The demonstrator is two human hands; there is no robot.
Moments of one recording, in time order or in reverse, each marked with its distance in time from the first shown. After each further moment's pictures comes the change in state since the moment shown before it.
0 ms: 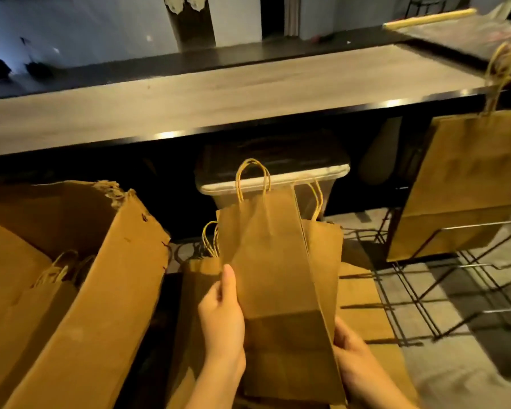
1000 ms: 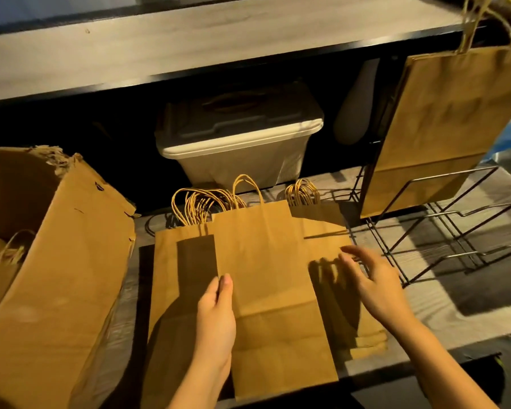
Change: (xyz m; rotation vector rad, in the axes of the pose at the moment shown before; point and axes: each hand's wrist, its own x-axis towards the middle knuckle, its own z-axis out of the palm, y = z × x) left_hand -0.016 -0.051 -0.010 0.162 -0.218 -0.133; right_hand 0.028 0.016 -0.116 -0.989 0.505 -0.393
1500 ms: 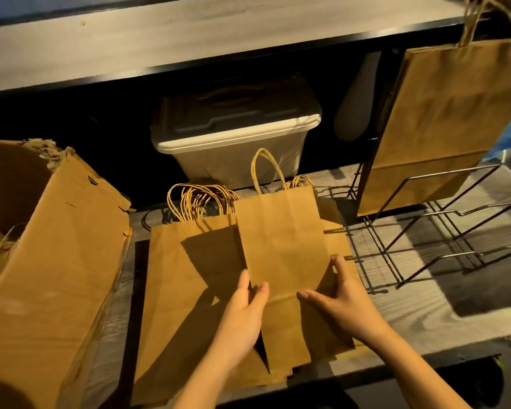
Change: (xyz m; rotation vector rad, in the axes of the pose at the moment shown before) left_hand -0.001 -0.013 0.023 0.281 -0.330 -0.035; right_hand -0.019 -0.016 0.021 0.258 -0.274 0.060
